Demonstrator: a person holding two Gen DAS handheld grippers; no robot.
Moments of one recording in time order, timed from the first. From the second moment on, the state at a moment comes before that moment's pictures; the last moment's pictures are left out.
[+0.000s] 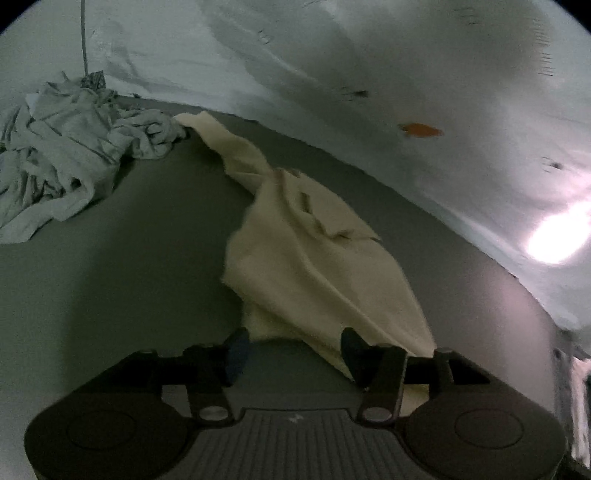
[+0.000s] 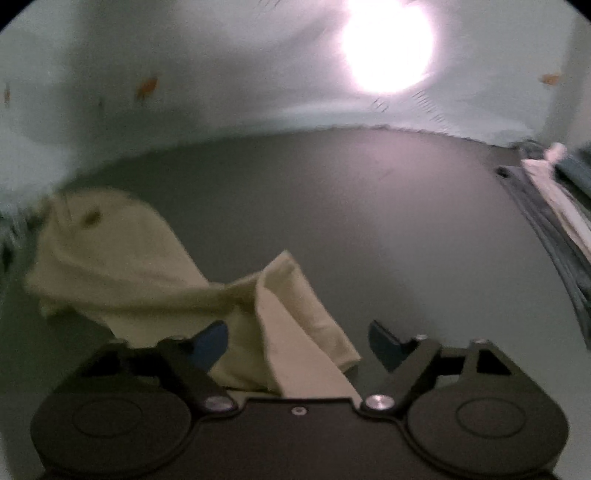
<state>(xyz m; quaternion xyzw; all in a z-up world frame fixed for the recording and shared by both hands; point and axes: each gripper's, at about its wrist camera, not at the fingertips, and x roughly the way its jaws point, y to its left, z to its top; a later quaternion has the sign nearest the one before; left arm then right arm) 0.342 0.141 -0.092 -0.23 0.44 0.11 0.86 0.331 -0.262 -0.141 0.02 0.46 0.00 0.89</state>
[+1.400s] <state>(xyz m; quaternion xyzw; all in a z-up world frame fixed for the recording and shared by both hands) 0.228 0.010 -0.057 -0.26 0.44 -0.02 0.86 0.389 -0.397 -0.092 -0.06 0.33 -0.13 0.93</state>
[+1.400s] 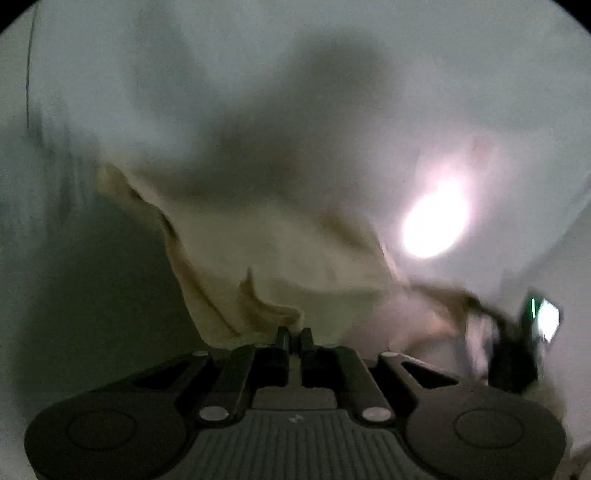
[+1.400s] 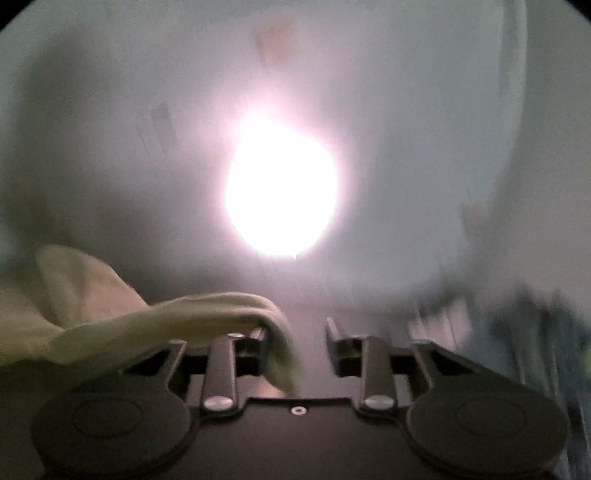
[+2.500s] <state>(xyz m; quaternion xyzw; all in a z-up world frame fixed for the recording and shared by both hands) 0.356 0.151 -0.186 -0.03 0.50 0.05 0.86 0.268 -0.183 -0.220 0.22 0.47 -0.07 0.85</state>
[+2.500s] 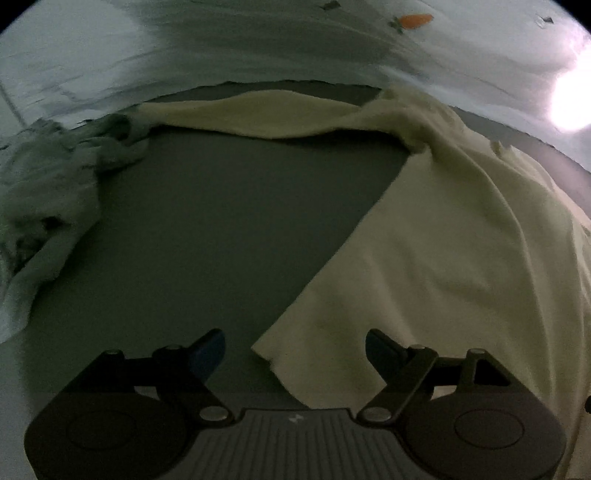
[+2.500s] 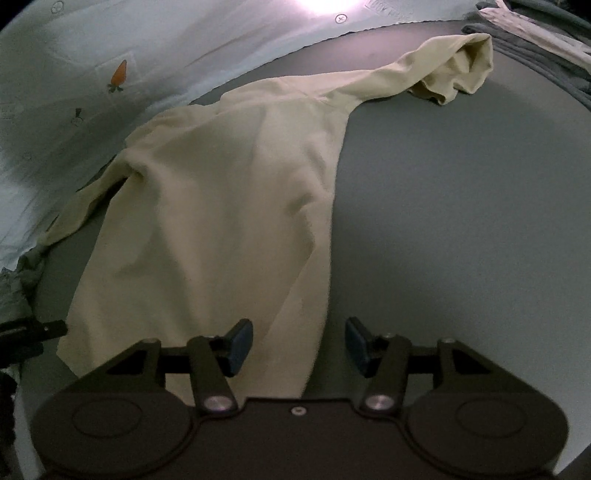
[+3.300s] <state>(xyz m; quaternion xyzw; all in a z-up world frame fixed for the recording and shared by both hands) 0.320 0.134 -0.191 -0.08 0.50 0.13 0.85 0.262 -0.185 -0.213 0.12 0.51 -0.03 0.85</state>
